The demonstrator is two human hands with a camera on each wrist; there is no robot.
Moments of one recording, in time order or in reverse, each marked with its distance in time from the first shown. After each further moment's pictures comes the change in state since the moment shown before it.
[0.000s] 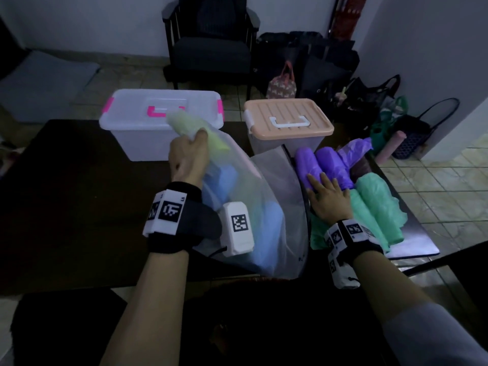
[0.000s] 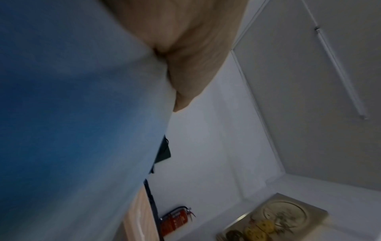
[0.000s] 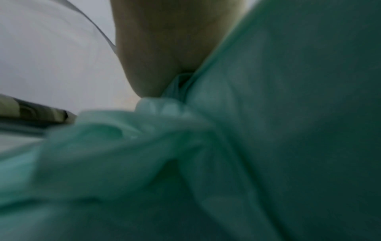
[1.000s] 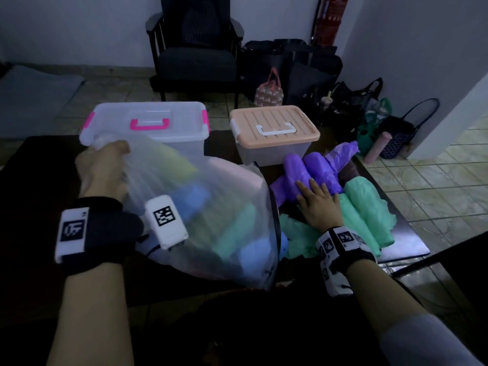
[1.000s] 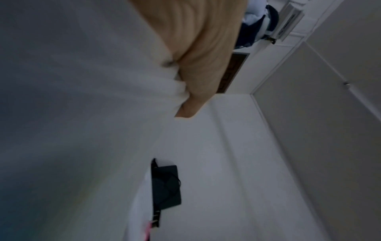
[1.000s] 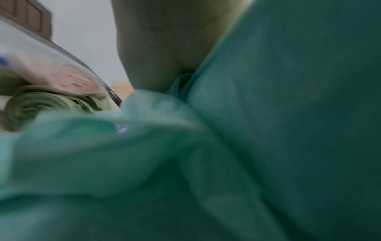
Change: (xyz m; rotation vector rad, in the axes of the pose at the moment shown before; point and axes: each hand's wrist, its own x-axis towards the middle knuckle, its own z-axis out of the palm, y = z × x) left_hand 0.033 -0.001 -0.058 -0.230 0.252 -0.093; right_hand 0.002 0.003 0.002 0.003 0.013 0.003
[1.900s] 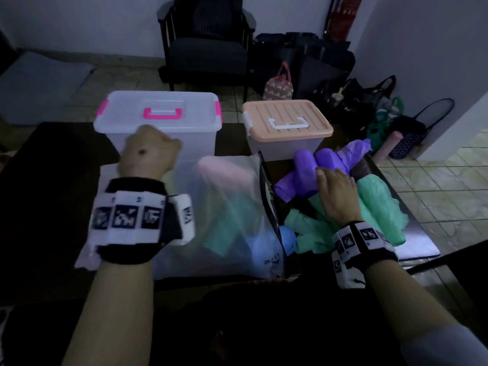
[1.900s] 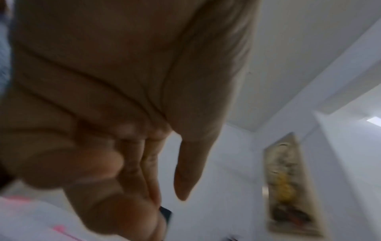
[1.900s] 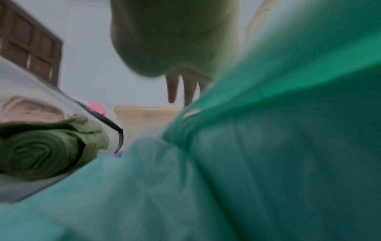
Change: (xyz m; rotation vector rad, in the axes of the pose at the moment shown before) left_hand -0.018 0.011 0.010 0.793 -0.251 0.207; right_hand -0.004 -0.009 -0.022 0.284 0.350 -0.110
